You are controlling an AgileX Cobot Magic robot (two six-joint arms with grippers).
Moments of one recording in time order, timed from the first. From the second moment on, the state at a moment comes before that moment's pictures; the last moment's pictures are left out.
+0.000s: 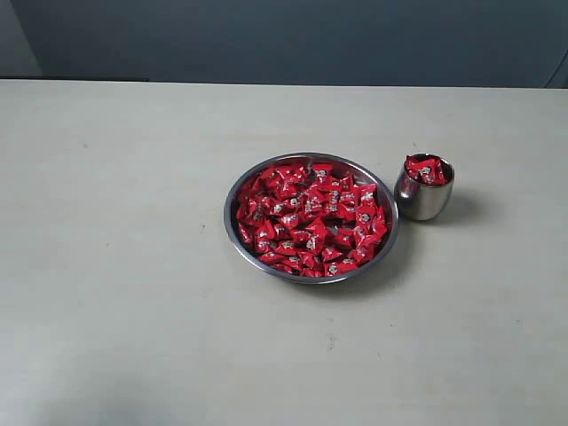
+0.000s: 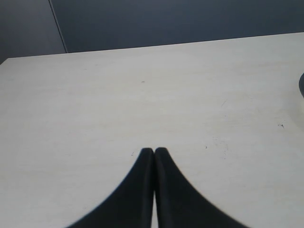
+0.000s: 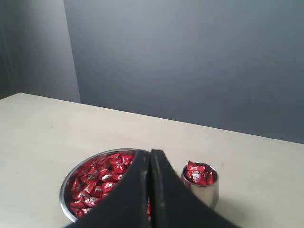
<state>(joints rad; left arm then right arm) 0.11 0.00 0.01 0.03 0.34 0.03 0.48 0.02 -0.34 0.19 0.49 -0.13</state>
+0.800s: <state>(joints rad) 0.11 0.00 0.01 0.03 0.34 0.03 0.48 0.01 -0.07 0.19 0.30 -0.13</state>
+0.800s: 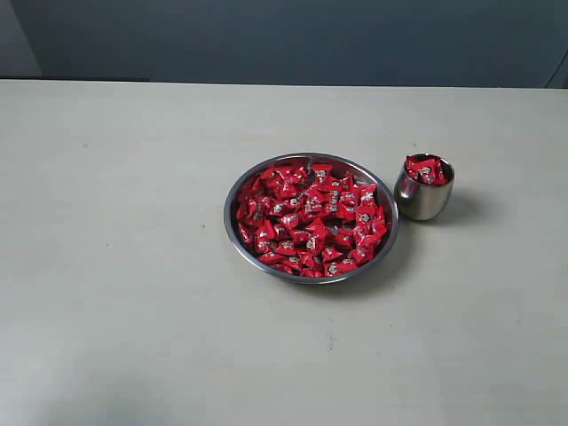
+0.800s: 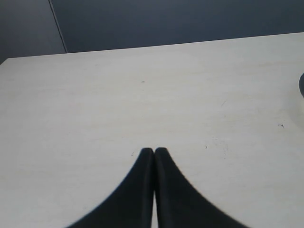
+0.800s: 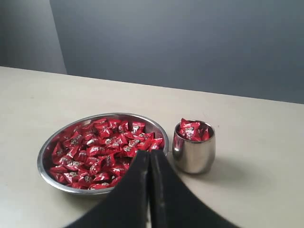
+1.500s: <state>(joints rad) 0.11 0.00 0.01 0.03 0.34 0.03 0.48 0.01 -0.06 0.19 0.36 -0.13</state>
